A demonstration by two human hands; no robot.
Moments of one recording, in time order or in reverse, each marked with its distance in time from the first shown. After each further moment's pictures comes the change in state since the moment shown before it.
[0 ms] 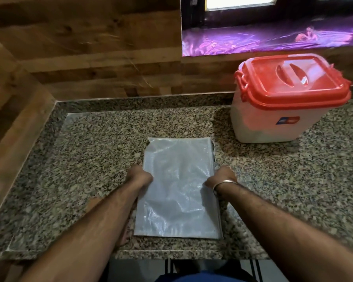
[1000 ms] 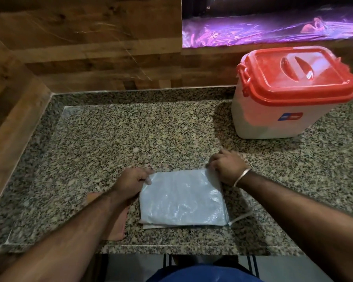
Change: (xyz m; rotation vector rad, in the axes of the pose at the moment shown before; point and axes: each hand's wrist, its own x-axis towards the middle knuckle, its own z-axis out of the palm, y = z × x) left_hand 0.018 -0.064 -0.012 0.030 -0.232 0.571; right_hand 0.047 0.023 -0.039 -0.804 0.097 -1.058
